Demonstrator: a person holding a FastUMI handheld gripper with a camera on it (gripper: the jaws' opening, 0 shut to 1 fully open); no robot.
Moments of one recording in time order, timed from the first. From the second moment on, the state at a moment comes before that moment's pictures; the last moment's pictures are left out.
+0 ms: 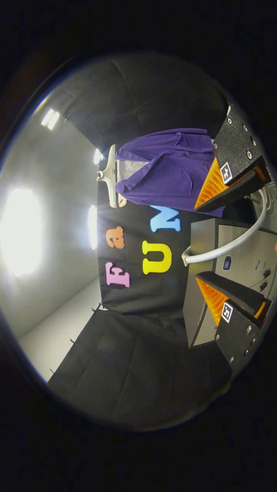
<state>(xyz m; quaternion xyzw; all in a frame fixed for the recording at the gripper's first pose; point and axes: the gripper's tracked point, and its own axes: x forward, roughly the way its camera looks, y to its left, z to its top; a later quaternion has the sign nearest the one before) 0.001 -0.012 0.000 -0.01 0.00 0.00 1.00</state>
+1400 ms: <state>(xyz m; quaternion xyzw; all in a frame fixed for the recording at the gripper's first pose) 0.112 -0.036 0.144 -0.01 0.00 -0.02 1.00</state>
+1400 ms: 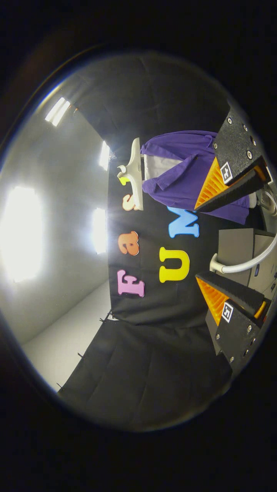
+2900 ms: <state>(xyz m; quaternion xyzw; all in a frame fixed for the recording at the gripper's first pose) 0.439 0.045 -0.112 0.12 0.37 -0.02 0.92</state>
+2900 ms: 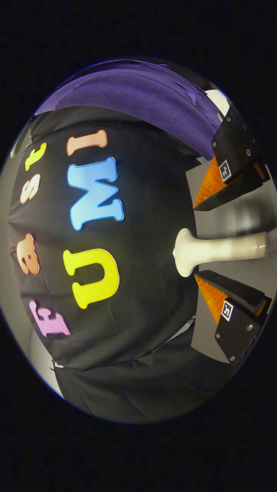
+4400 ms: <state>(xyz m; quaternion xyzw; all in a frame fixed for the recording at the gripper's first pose) 0.374 0.056 -0.116 0.15 0.40 -0.04 0.90</state>
